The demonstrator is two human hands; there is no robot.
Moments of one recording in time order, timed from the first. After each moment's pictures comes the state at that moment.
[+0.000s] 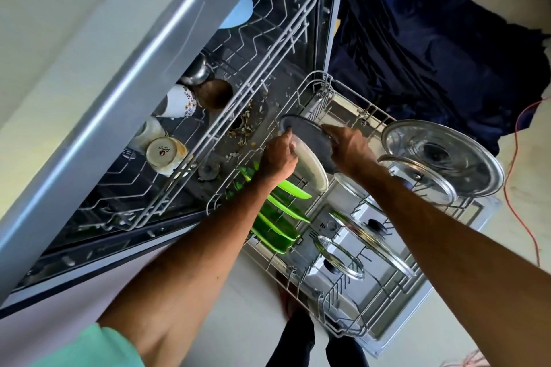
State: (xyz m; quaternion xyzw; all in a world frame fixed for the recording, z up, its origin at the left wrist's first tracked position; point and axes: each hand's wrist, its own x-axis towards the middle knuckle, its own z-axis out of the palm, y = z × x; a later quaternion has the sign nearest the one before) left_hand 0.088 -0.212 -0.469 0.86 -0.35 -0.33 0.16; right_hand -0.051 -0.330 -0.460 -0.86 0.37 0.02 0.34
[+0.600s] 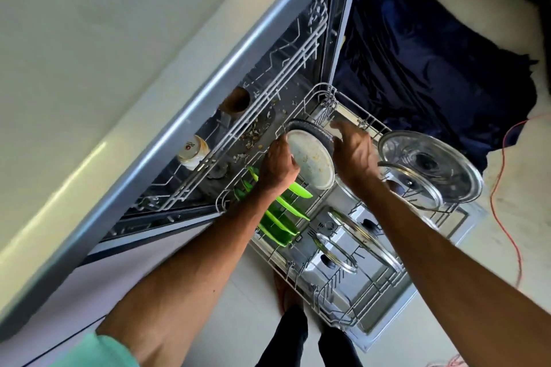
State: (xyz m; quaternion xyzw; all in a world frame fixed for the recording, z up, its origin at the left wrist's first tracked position) left_hand 0.074 -0.184 -0.414 0.89 -0.34 -0.27 0.16; right_hand -0.052 -0.308 -0.384 -0.88 0.38 -0.12 0.27
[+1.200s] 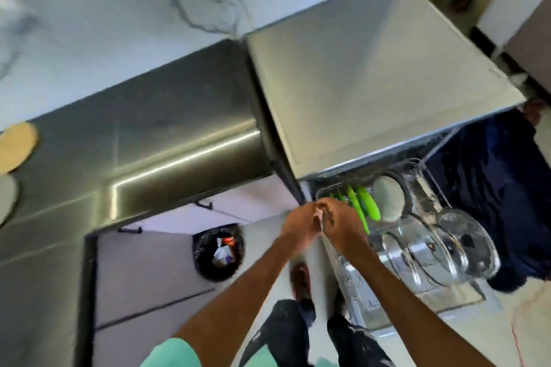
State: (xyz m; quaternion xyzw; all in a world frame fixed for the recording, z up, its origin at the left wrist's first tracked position) left_hand -0.022 0.093 -0.055 0.92 -0.17 -0.28 0.20; right_hand -0.079 -0.029 -0.058 -0.91 0.13 -0.02 0.39
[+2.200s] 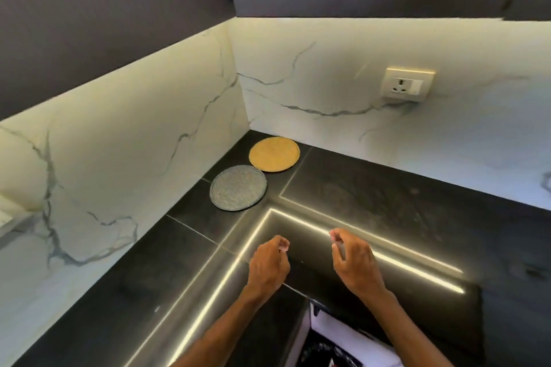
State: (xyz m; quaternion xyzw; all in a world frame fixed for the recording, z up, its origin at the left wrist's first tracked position) left_hand 0.097 0.763 0.063 0.91 0.25 0.07 0.31; right_hand 0.192 0.560 0.084 -0.89 -0.27 -0.02 0.38
